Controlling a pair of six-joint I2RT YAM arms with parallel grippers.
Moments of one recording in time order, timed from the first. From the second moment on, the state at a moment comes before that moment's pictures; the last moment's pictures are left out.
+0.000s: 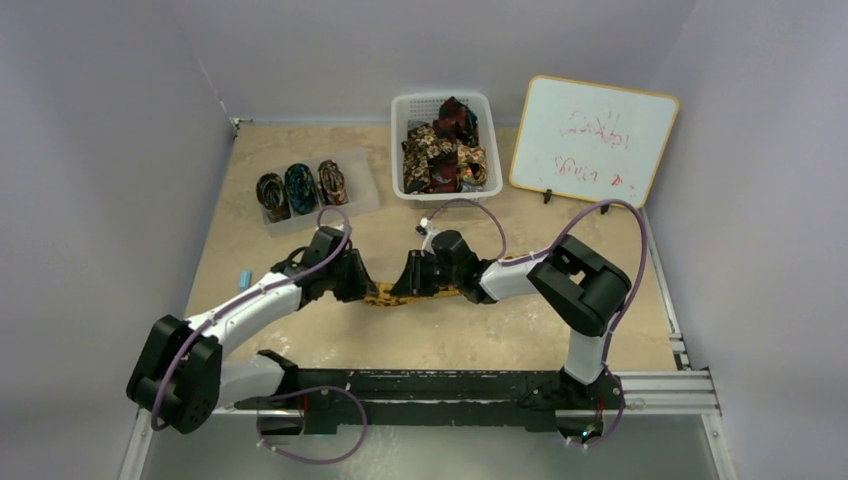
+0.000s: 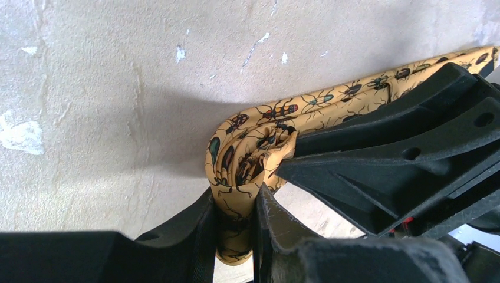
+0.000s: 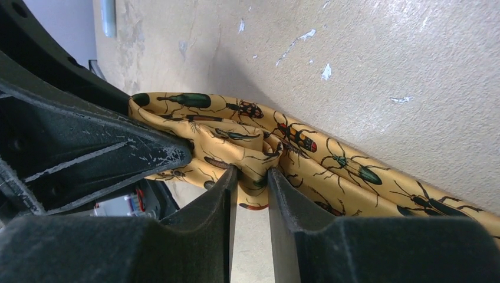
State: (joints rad) left arm -0.46 1.18 0.55 -0.31 0.18 -0.81; right arm 0.84 1.85 0.79 0.46 -0.39 0.86
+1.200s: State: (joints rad) left arm -0.70 1.44 0.97 -0.74 -0.25 -0.86; right arm 0.84 1.88 0.85 0.42 -0.34 0.85
